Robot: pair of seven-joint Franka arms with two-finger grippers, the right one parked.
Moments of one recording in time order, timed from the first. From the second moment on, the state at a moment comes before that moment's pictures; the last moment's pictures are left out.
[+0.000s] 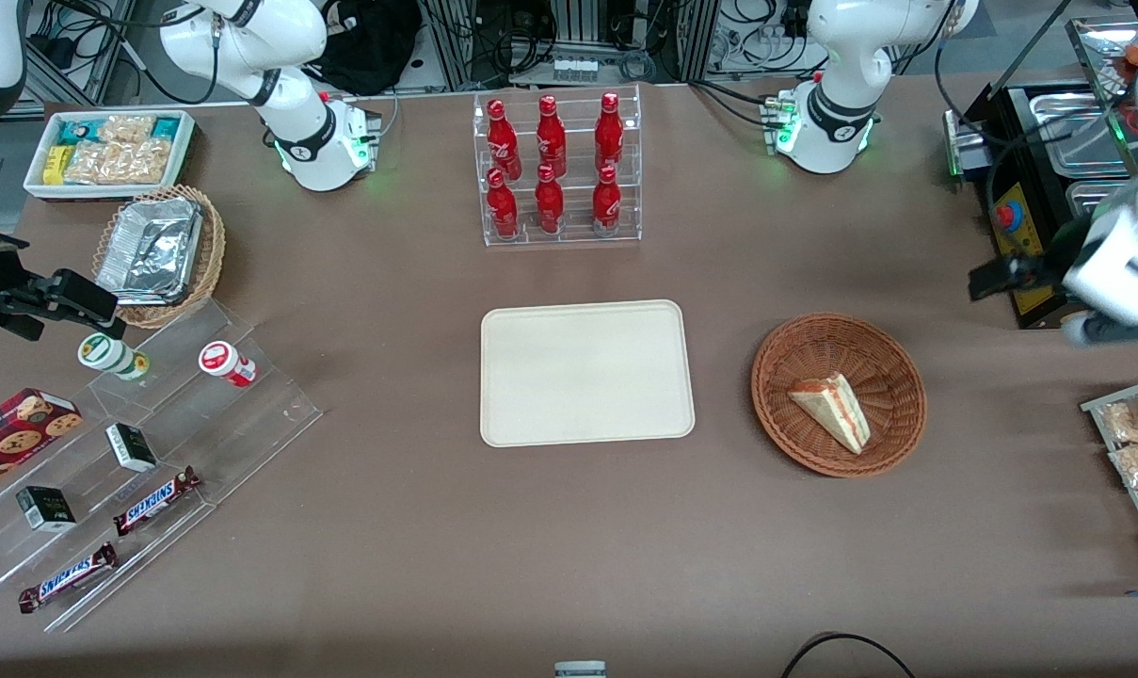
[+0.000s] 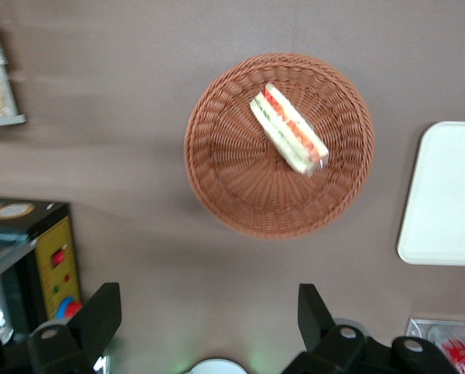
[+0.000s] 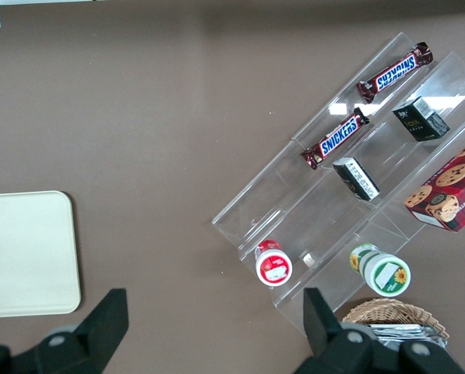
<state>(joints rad) 0.07 0.14 -0.11 -1.57 0.04 1.53 -0.11</state>
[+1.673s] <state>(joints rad) 0.06 0.32 -0.24 -2.13 0.04 2.44 -0.81</state>
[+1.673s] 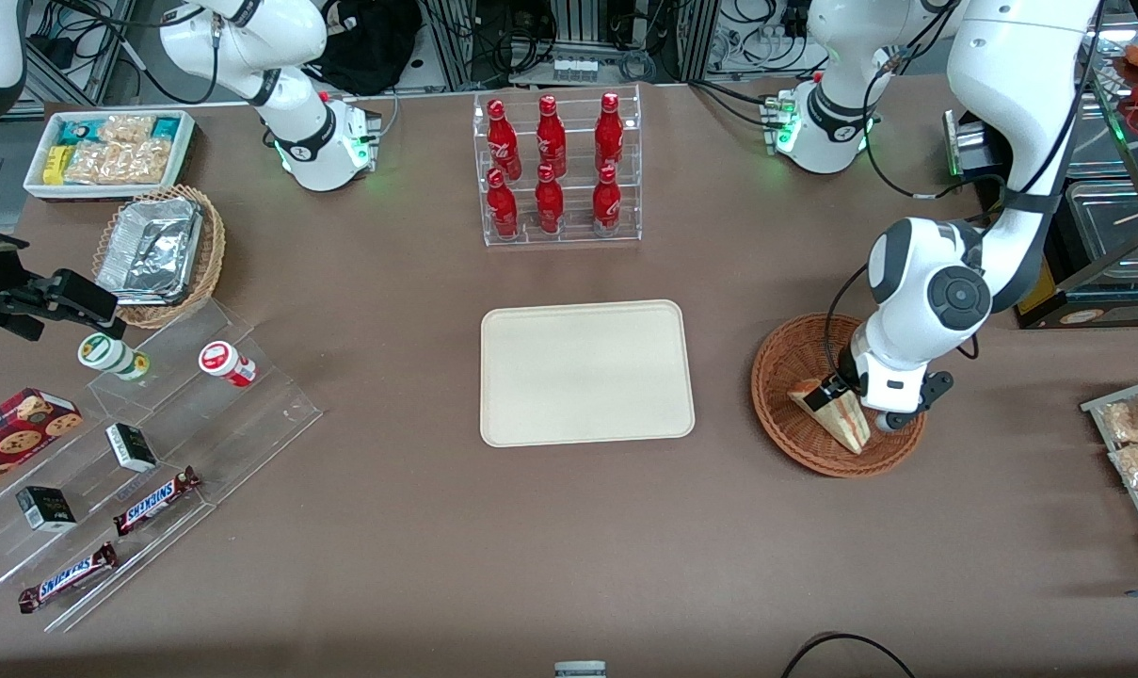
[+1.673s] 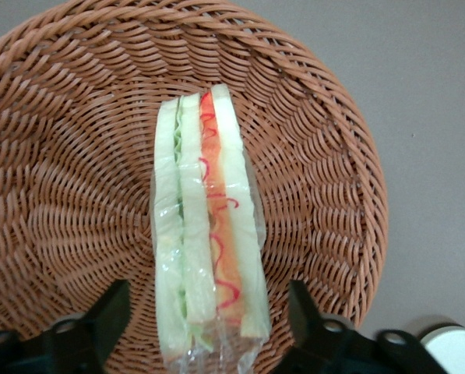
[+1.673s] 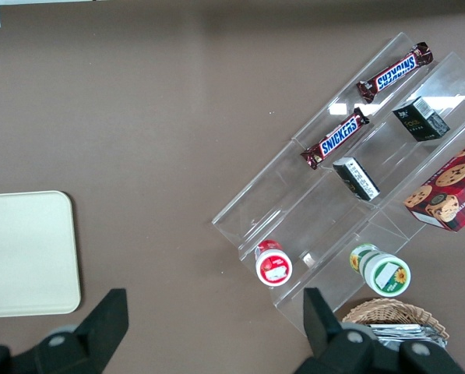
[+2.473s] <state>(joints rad) 0.01 0.25 -0.26 -1.67 0.04 1.80 -0.81</state>
